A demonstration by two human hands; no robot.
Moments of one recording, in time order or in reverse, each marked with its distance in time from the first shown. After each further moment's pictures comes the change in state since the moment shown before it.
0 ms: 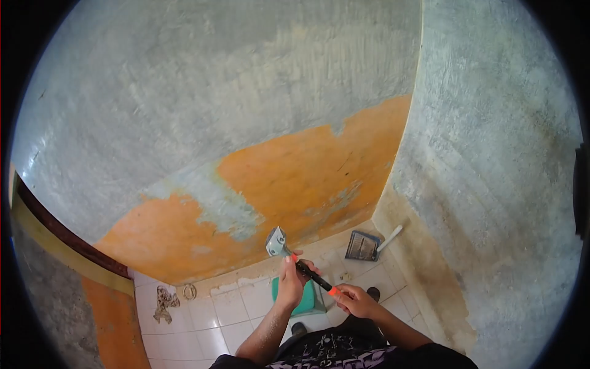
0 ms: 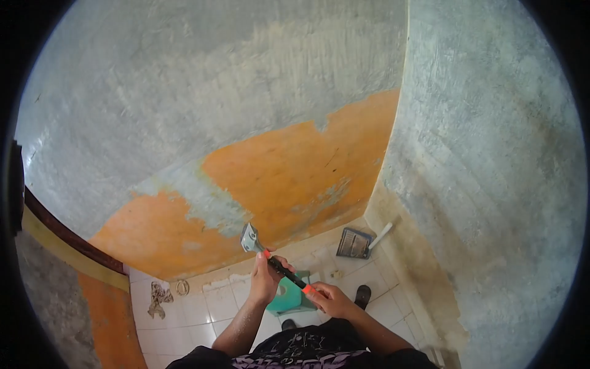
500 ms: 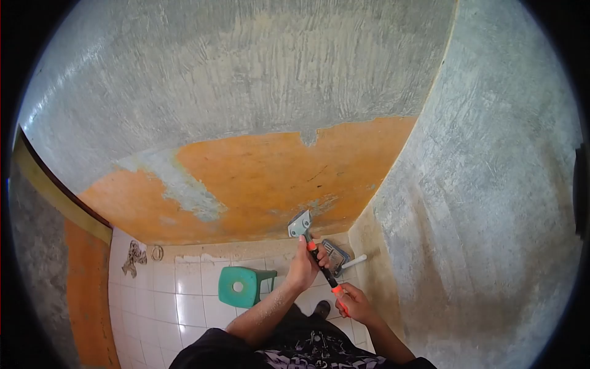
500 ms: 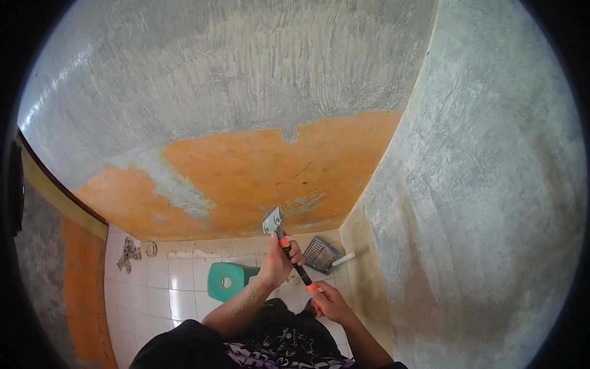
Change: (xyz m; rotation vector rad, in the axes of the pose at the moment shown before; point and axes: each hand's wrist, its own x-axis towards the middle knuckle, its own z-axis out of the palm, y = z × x) left_hand 0.166 -0.120 0.226 -0.407 0.012 -0.091; right_hand -0.018 -0.080 -0.280 0.004 -0.013 0.188
